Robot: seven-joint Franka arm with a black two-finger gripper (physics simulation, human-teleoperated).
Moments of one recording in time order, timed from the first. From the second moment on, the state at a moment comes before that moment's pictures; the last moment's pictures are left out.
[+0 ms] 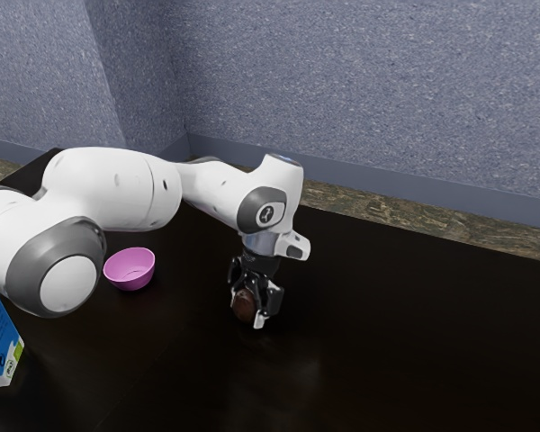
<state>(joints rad) -0.27 0.73 0.08 -1.45 0.02 1.76 0.19</state>
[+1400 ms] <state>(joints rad) 0.03 0.52 0.22 -1.56 0.14 1.66 0.31</state>
